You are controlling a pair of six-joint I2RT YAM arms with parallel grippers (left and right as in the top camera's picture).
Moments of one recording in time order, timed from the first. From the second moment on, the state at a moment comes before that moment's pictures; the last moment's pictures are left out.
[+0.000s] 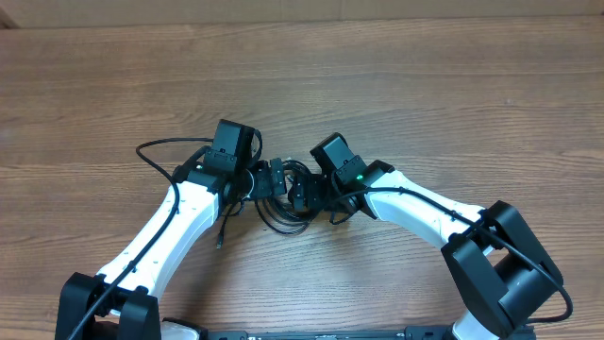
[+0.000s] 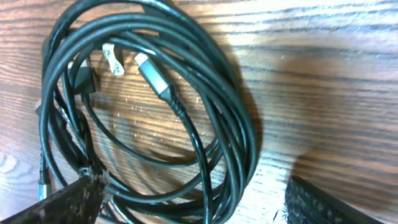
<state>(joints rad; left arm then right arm) -0.32 1.50 0.94 -0.59 0.13 -0.50 0.66 1.81 1.04 -0.39 -0.22 0.72</state>
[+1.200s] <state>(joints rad) -0.32 1.50 0.94 -0.59 0.13 -0.50 0.66 1.81 1.04 -0.38 -0.20 0.72</state>
